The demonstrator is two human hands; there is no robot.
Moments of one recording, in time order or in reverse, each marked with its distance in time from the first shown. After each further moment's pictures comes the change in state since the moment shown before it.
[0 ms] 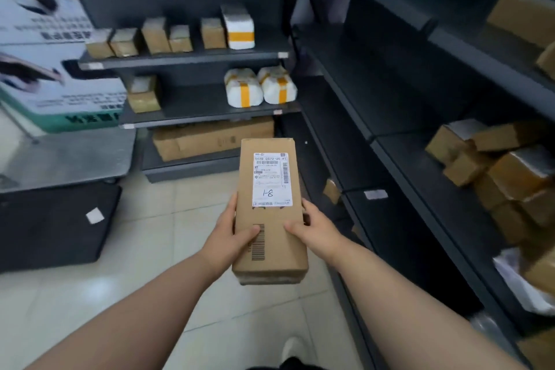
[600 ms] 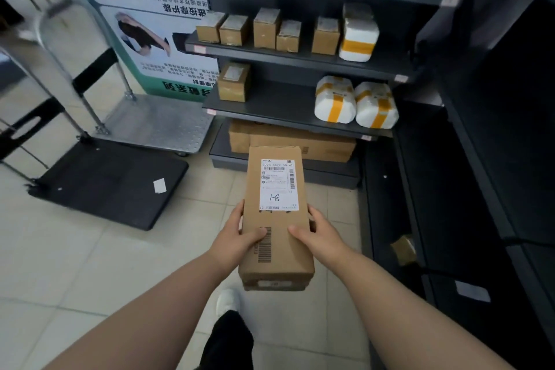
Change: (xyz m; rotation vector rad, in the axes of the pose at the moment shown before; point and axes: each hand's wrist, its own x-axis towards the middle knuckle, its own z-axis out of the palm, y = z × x) left_hand 0.109 -0.011 -0.133 -0.160 0.381 -0.181; right_hand 0.203 -0.076 0.099 -0.080 -0.290 0.013
